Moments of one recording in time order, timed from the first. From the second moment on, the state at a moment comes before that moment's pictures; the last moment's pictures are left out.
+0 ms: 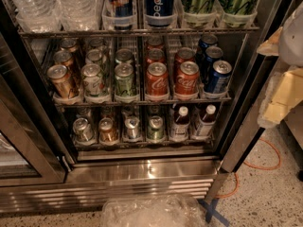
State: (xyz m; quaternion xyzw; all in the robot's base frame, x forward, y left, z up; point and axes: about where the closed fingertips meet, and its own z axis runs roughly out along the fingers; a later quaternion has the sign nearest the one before) arm 0.438 -0.216 0.977 -0.60 0.78 -0.04 0.16
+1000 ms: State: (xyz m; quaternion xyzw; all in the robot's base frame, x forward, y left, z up) arm 0.411 -0.207 0.978 -0.58 0.77 0.01 0.25
